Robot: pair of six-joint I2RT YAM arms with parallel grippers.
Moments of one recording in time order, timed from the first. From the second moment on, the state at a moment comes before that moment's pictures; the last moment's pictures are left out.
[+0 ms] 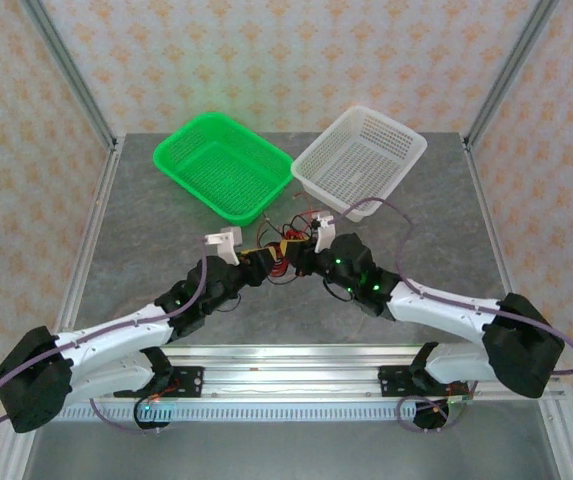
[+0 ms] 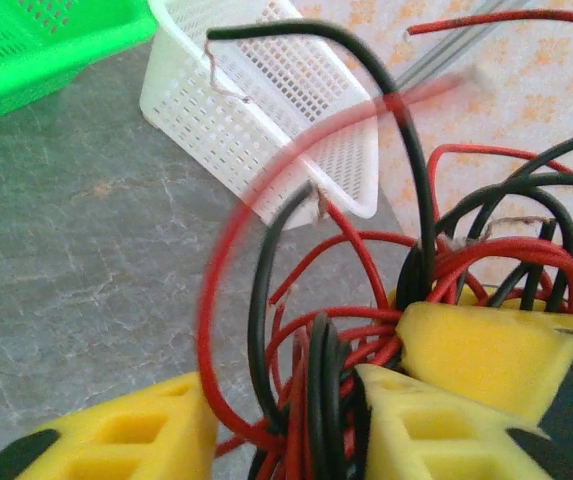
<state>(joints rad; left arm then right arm) -0.77 1.02 0.41 0.36 -0.16 -0.83 0.86 1.24 0.61 0.38 -0.04 0.58</state>
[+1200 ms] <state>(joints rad) -0.74 0.97 0.24 0.43 -0.21 -0.94 0.86 1.14 0.57 0.19 0.15 1.02</state>
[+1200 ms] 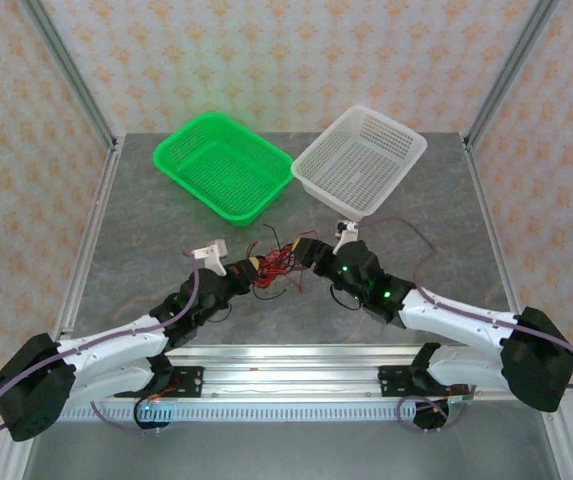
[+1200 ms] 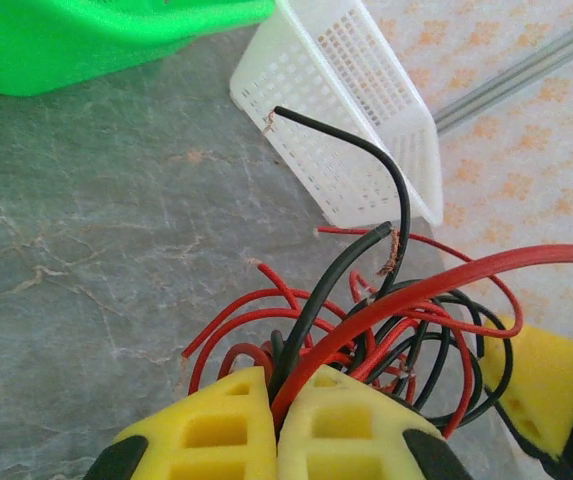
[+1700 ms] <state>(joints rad) -0.75 0.99 0.31 0.37 -0.31 -0.76 0.86 1.16 0.77 -0.23 -0.10 1.29</state>
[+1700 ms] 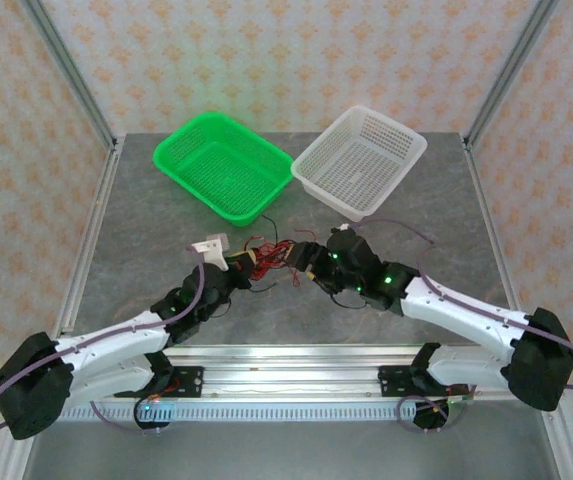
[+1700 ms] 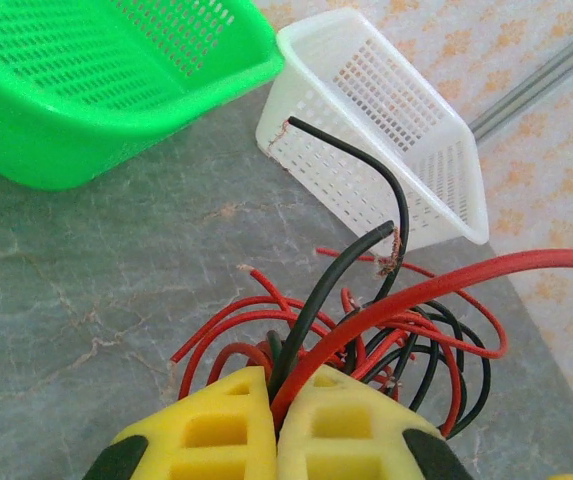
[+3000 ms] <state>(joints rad) -0.84 0.91 0.30 0.47 -0.35 -0.60 0.82 1.59 0.87 0.20 -0.23 1.60</state>
